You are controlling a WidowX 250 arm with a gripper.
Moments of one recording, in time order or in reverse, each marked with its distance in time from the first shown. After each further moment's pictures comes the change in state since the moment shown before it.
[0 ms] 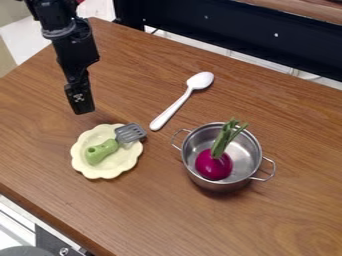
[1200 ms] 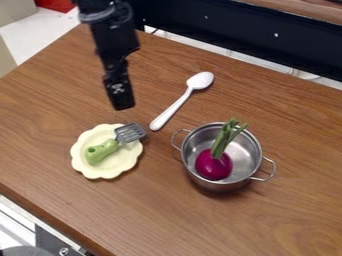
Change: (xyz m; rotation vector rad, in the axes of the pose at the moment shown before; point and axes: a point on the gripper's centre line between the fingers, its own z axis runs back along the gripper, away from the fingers) arm 0.056 -0.049 0.029 -0.106 -0.062 -0.067
